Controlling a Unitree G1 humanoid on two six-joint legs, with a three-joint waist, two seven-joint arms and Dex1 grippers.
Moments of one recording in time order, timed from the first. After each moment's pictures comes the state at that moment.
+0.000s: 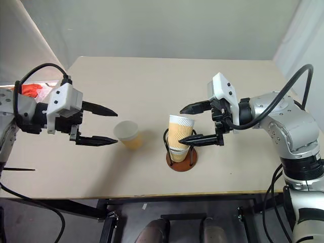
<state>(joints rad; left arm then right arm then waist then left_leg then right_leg) -0.69 1.14 -0.06 0.03 -0.34 0.39 -1.44 -0.83 -0.72 0.11 -0.29 0.59 0.78 1.23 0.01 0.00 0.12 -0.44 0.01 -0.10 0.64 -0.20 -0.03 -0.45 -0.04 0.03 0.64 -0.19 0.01</state>
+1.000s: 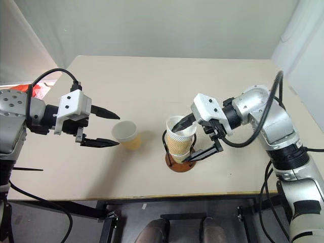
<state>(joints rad) -0.68 1.10 -0.05 0.04 -0.28 0.37 -1.45 -0.93 -0.70 0.29 -0.17 0.44 0.51 1.54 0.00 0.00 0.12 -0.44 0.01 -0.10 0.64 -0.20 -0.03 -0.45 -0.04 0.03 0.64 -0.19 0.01</state>
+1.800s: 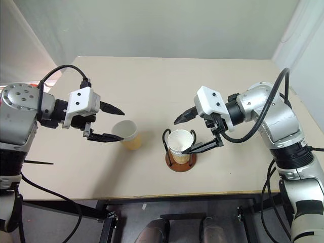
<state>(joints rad) -0.78 1.04 -0.13 0.14 -0.19 0.30 -1.46 -0.94 -0.71 0.28 -0.13 0.41 0.49 1.46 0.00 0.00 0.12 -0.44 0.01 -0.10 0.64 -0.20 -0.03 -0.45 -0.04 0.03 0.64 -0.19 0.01</state>
